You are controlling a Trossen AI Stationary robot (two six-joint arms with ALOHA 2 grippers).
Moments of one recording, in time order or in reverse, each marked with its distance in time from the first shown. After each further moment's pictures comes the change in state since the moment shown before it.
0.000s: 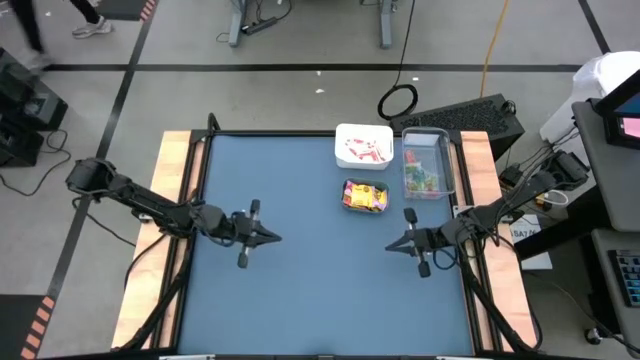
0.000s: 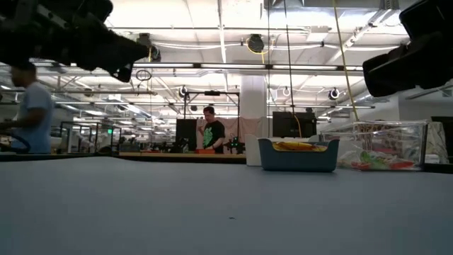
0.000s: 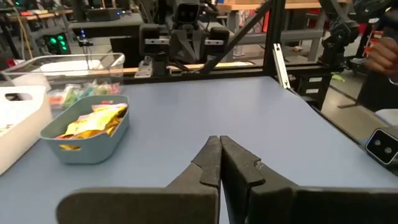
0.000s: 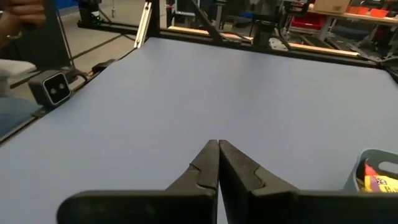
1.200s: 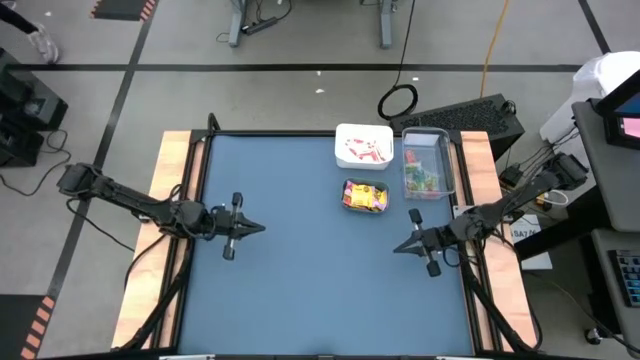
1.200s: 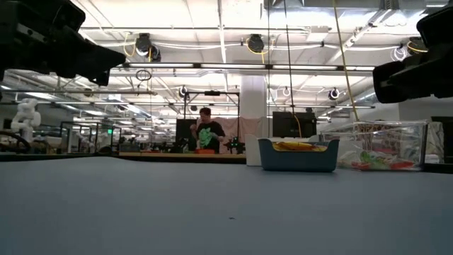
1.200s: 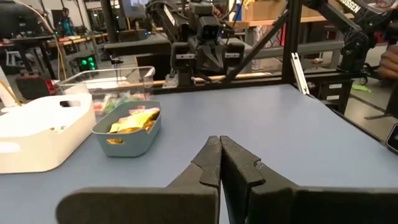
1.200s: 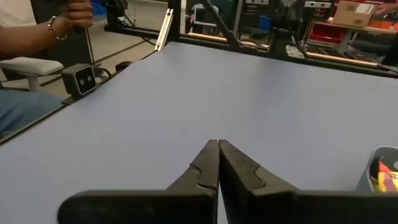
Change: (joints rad) left arm 0.000 -0.386 -0.178 -0.131 -0.080 0.057; right arm 0.003 -0.190 -0.109 -0.029 -0.075 -0.041
